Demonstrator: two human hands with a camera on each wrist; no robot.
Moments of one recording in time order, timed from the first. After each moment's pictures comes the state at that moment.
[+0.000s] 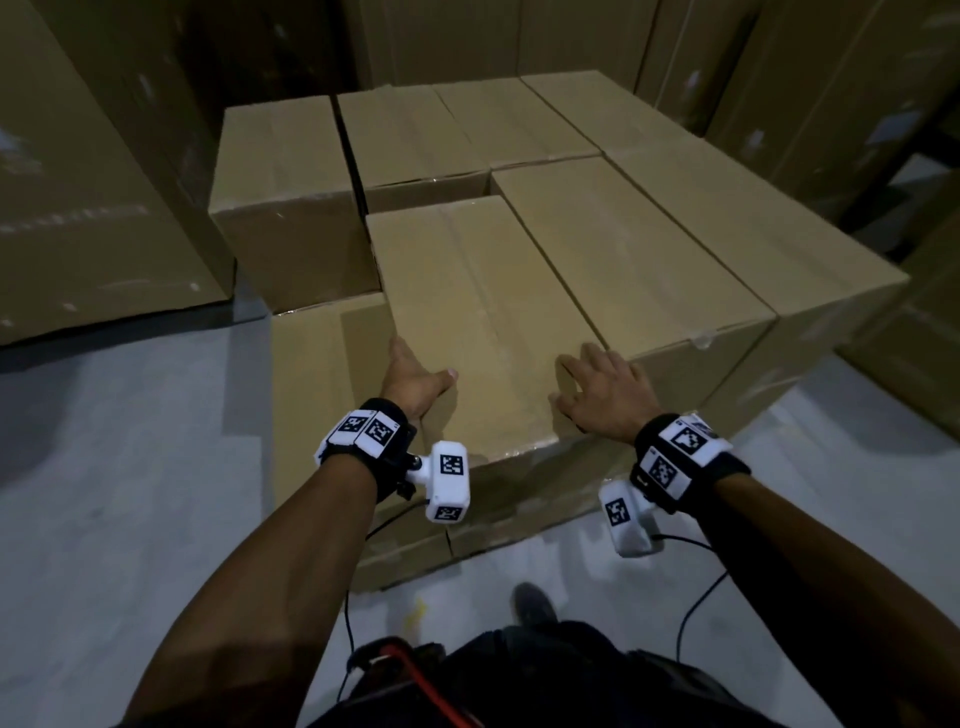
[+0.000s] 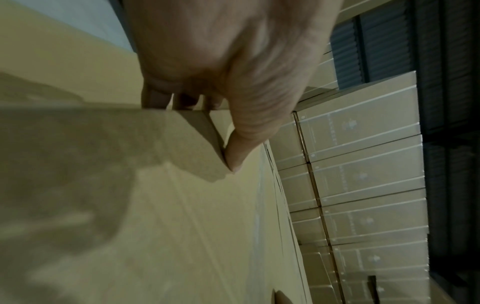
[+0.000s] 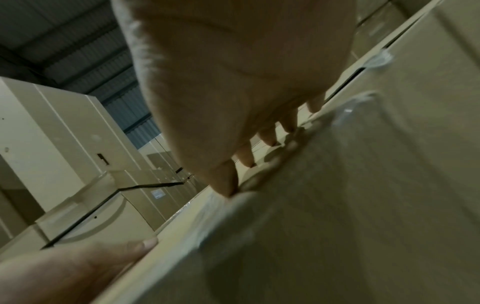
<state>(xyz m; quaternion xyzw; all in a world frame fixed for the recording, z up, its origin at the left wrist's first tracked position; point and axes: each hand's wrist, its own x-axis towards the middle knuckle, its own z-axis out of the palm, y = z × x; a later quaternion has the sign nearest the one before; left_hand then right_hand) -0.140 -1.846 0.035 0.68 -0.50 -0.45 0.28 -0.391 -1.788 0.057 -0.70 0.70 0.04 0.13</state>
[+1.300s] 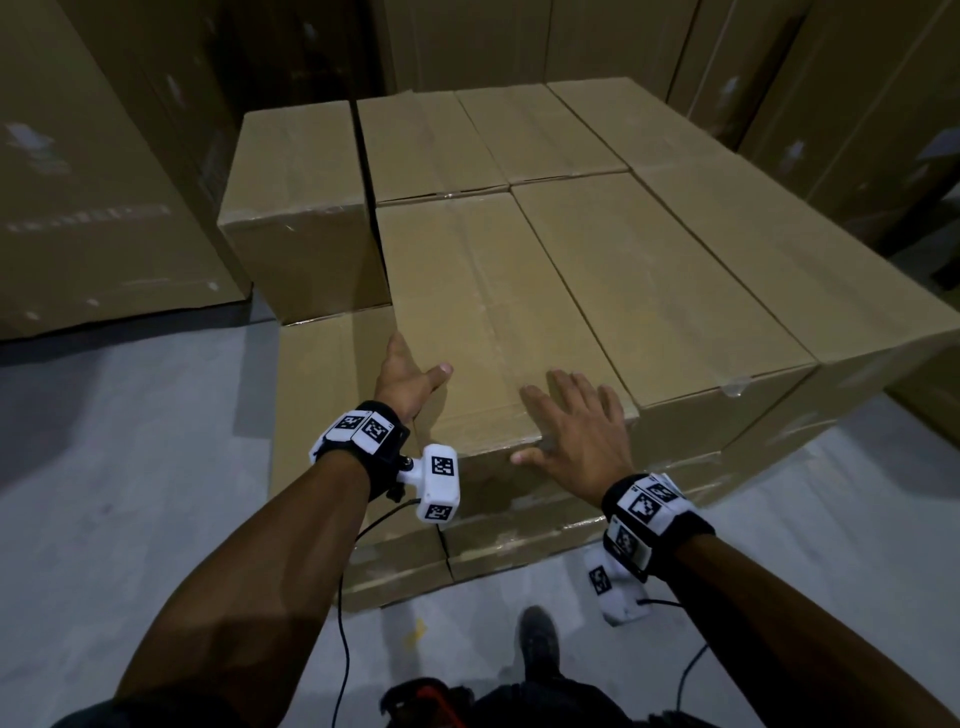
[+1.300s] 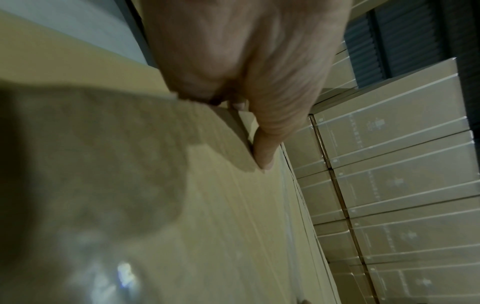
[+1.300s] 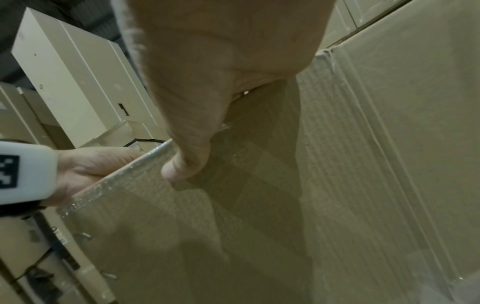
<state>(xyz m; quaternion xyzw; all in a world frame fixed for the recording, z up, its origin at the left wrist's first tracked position) -0.138 -1.899 0.025 0.67 -0.44 -0.47 0.36 -0.366 -1.810 0.025 -0.76 0.65 0.00 0.06</state>
